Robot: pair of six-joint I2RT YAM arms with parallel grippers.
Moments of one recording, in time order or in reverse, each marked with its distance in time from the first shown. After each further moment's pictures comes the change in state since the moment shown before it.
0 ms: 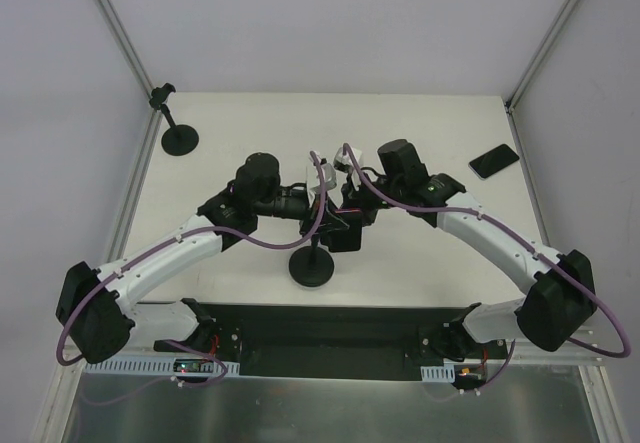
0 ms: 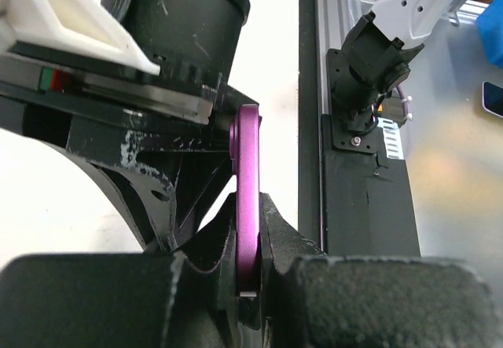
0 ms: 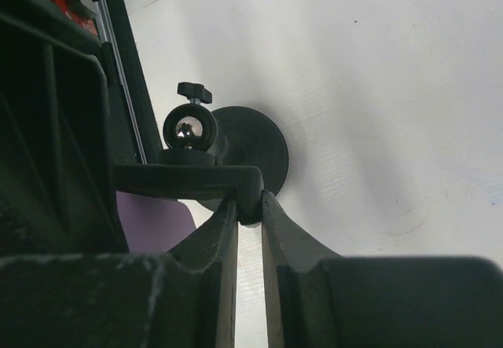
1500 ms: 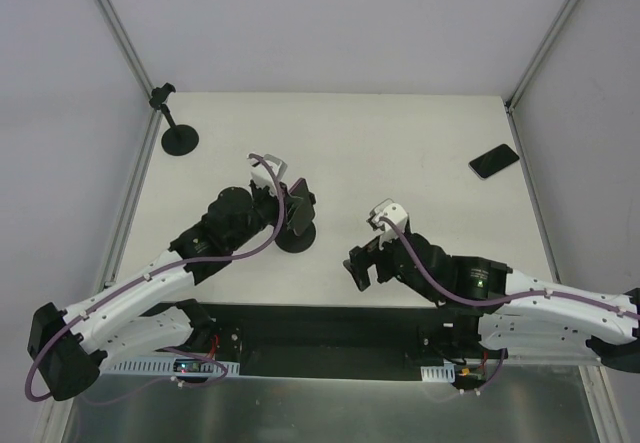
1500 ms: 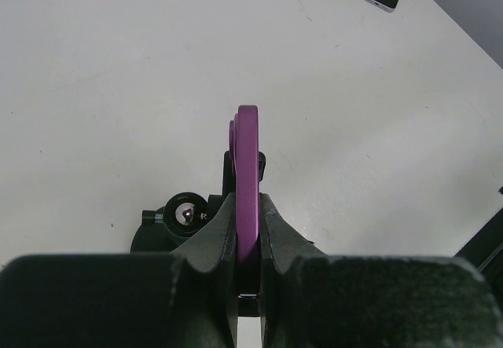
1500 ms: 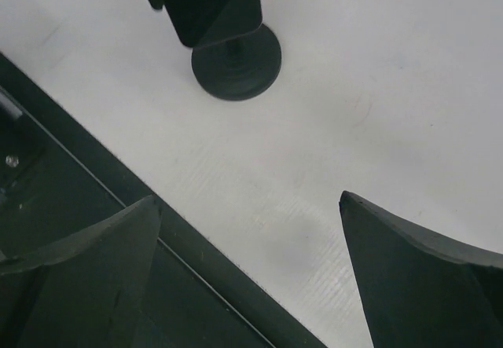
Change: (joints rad) left arm -0.033 -0.287 -0.249 -0.004 -0.919 -0.241; right arm 0.670 -0.542 -0.308 -0.012 1.196 0.550
